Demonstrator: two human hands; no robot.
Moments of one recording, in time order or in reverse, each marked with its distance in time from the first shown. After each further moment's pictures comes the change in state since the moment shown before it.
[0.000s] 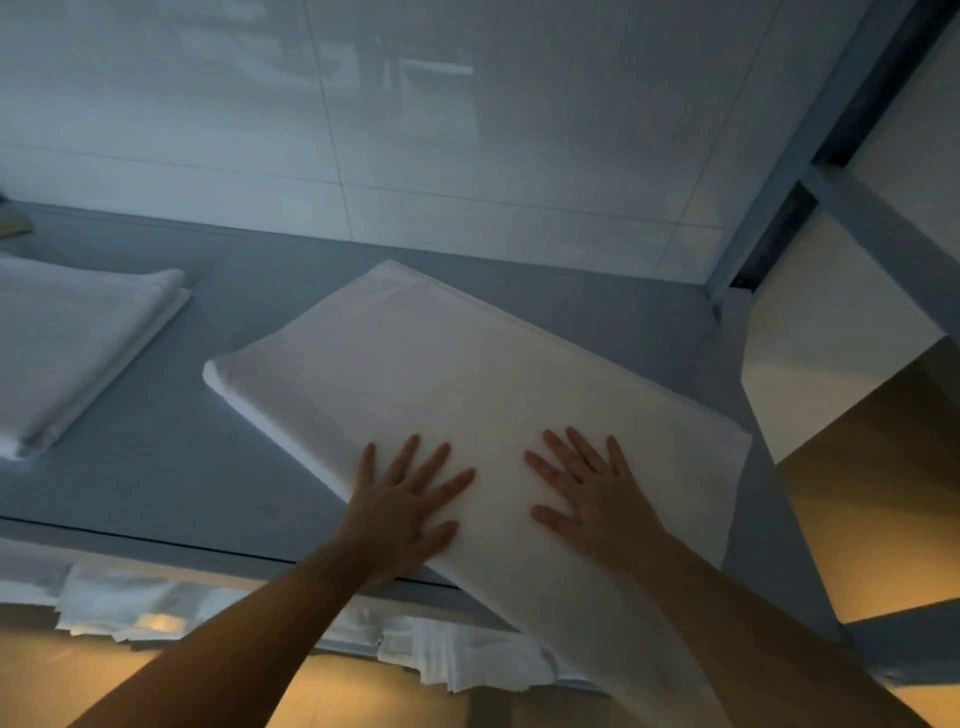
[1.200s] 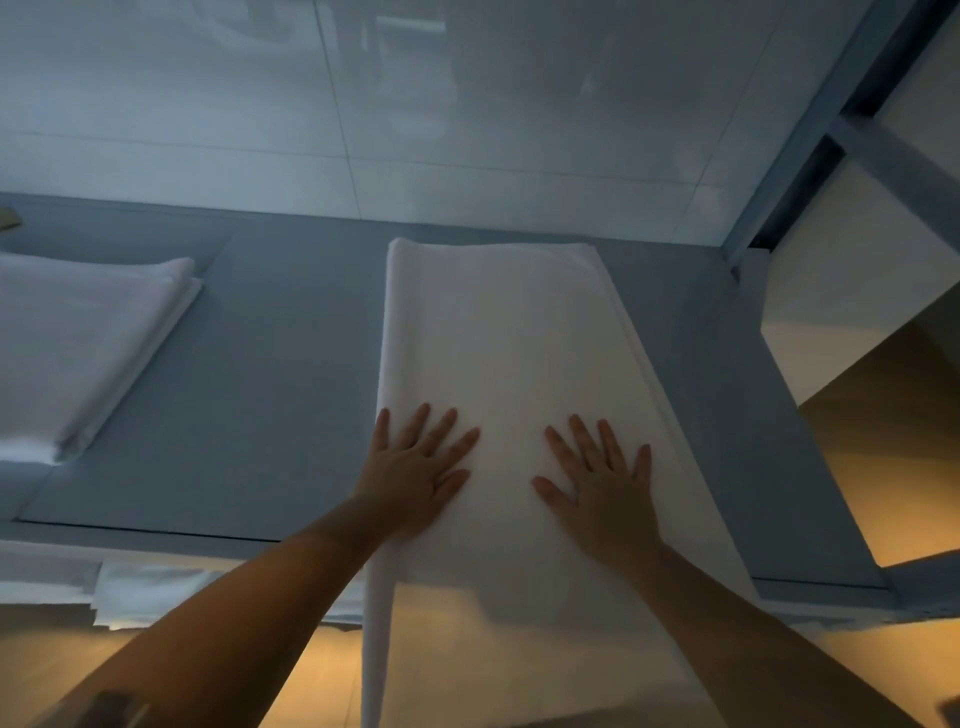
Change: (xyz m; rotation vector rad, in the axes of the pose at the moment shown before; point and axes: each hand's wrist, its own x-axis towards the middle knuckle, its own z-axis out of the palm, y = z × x) left_hand -0.001 -0.047 0.001 -0.003 -0.038 -0.029; right_hand -0.001 -0.087 0.013 0.107 0.061 0.395
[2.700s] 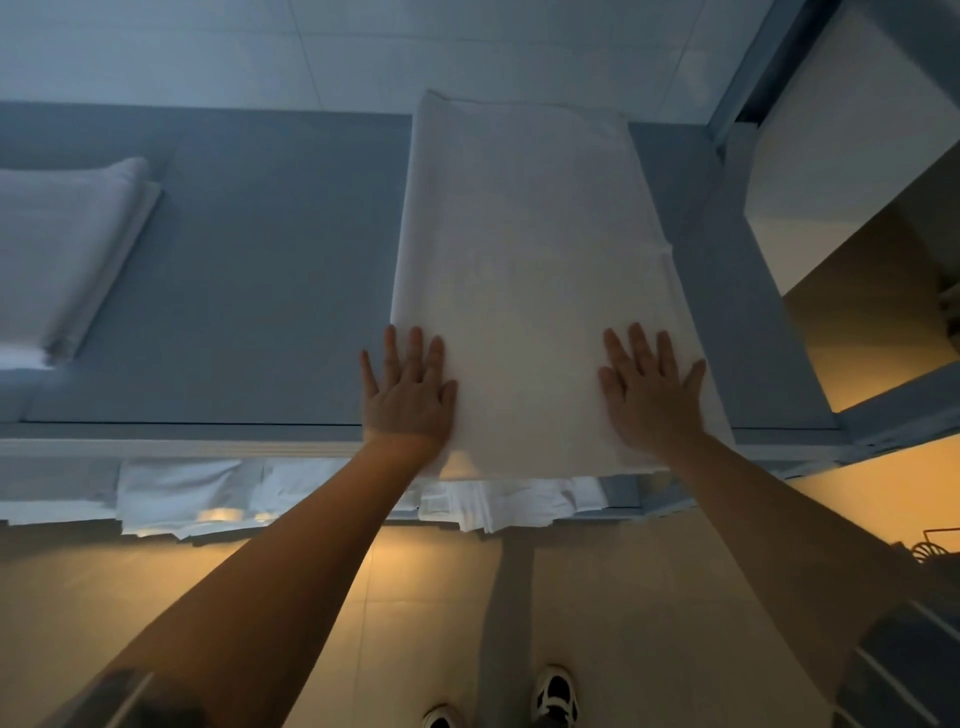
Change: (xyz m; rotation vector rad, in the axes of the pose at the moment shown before) left_hand -0.047 0.056 -0.002 -0.092 -0.047 -0.299; right_hand -0.045 0.052 -0.010 0.002 -0.162 0.206
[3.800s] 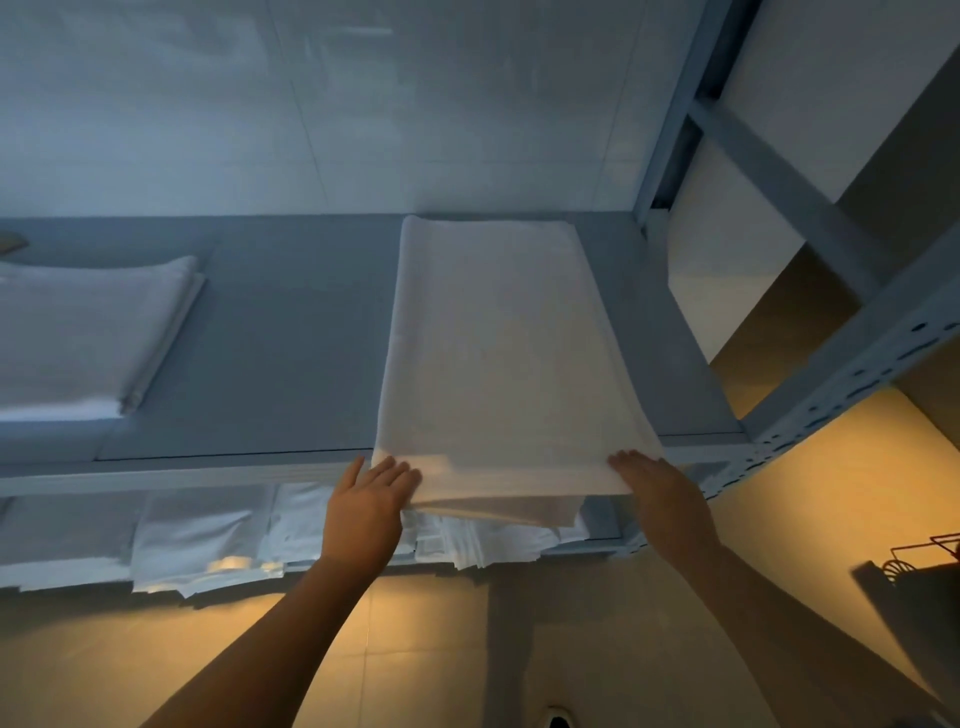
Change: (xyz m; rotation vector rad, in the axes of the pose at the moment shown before) left_hand -0.139 -0.028 -0.039 -0.057 0.339 0.318; right_hand -0.153 0.046 -0.017 0.107 0.419 -0.290
